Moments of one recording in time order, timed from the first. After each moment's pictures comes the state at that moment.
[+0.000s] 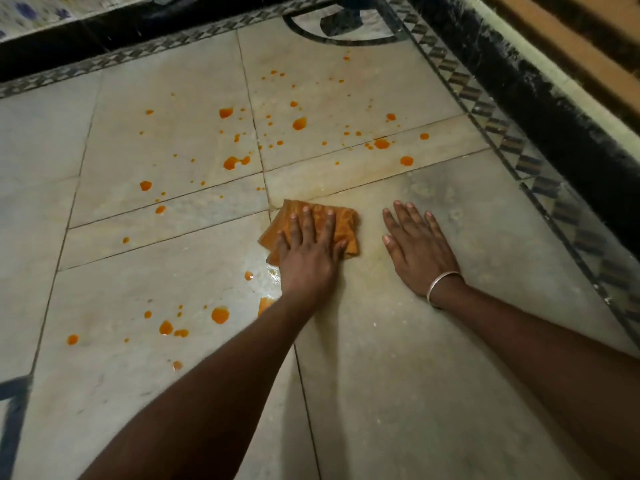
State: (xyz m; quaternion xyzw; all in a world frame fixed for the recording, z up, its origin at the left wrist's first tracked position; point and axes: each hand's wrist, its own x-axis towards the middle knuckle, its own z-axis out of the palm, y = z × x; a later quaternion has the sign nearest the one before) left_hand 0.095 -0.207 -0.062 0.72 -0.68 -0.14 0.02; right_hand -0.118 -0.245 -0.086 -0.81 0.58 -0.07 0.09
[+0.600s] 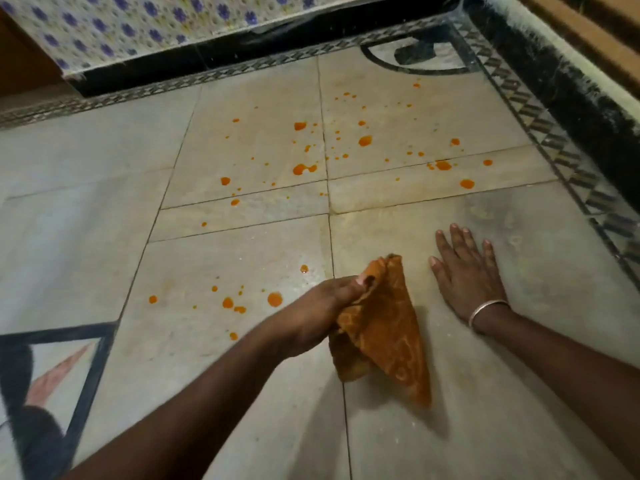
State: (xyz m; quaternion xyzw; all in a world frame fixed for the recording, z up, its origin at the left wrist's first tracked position) left_hand 0.132 -0.103 0.048 0.59 -0.40 -0.66 0.24; right_hand -0.112 -0.233 -0.083 -0.81 0.58 -0.04 0.10
